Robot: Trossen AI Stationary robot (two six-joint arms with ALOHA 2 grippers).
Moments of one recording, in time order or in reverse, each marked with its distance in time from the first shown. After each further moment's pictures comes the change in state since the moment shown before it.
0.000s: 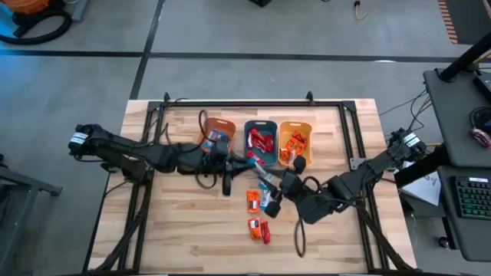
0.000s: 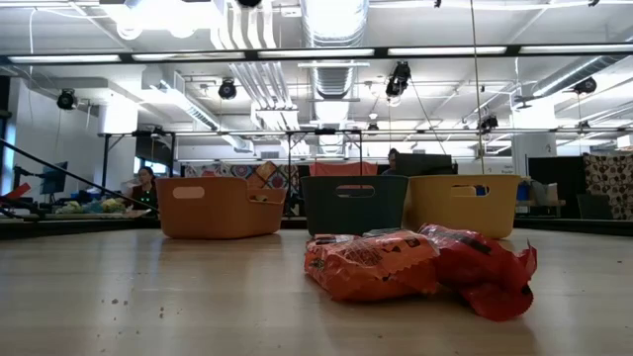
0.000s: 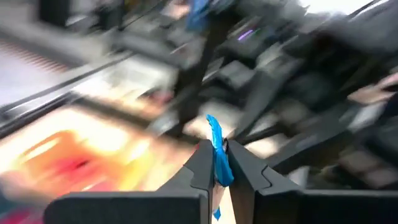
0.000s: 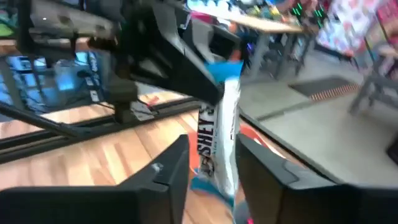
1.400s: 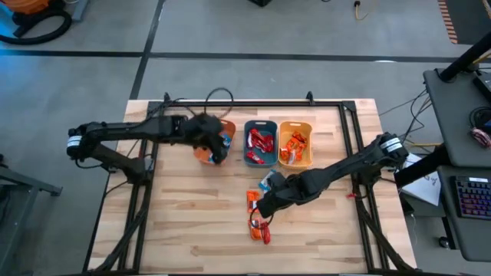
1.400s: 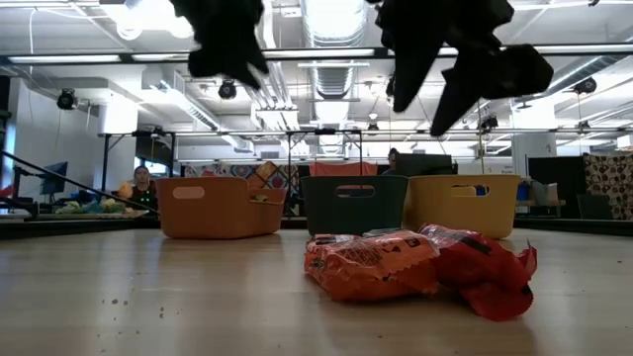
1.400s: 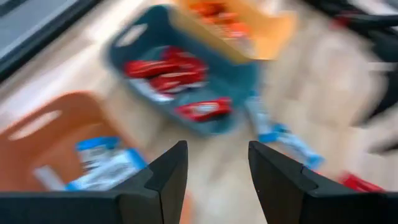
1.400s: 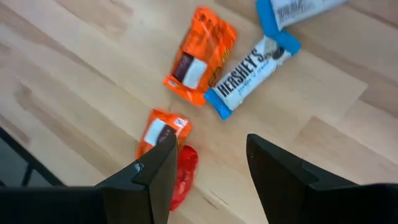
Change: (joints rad) left arm 0.341 -0.036 0.069 -0.801 0.181 -0.056; right arm -0.187 0.188 -0.003 -0.549 -0.969 1.087
